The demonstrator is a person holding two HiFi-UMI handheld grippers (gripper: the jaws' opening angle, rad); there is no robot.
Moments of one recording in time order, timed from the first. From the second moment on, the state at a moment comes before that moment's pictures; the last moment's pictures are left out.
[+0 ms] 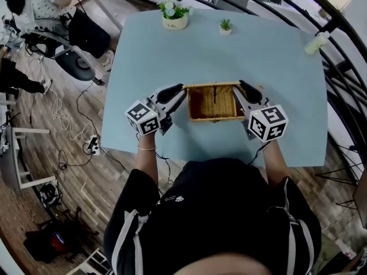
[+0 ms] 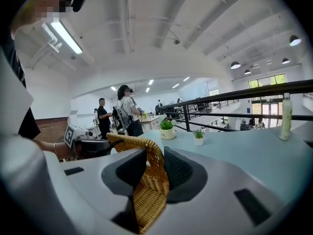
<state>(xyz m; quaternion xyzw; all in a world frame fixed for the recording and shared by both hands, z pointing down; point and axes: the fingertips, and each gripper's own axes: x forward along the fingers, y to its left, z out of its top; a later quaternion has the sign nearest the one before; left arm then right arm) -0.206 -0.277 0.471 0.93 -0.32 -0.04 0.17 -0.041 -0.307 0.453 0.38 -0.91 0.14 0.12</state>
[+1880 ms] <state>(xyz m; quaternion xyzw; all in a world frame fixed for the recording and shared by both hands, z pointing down) -0.186 -0.201 0.520 0.86 -0.43 -0.06 0.28 -0.027 -0.225 0.514 0.31 -0.90 0.27 0.15</state>
